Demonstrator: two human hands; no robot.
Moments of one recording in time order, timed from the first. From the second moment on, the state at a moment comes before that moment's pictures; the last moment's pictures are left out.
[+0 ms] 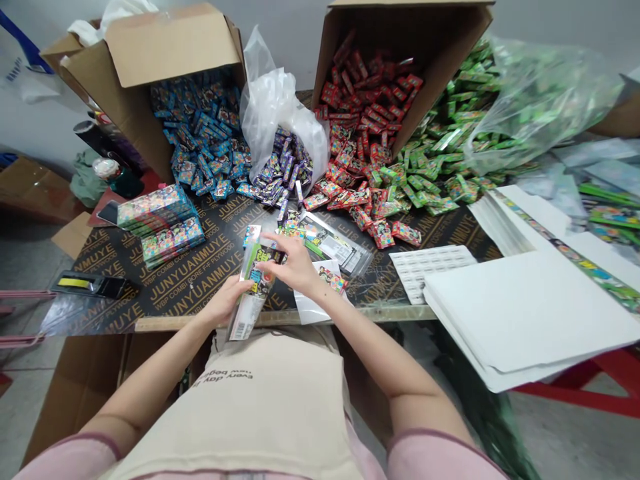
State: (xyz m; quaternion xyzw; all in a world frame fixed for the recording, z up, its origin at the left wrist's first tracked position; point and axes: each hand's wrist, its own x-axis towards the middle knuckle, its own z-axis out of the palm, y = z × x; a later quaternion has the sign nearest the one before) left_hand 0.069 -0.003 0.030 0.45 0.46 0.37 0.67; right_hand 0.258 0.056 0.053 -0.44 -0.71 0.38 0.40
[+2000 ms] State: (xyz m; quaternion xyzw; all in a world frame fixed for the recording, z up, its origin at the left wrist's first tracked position) left_hand 0.060 0.032 0.078 0.57 0.48 0.47 0.47; right_hand 0.261 0.032 0.064 -0.43 -0.64 0.43 0.47
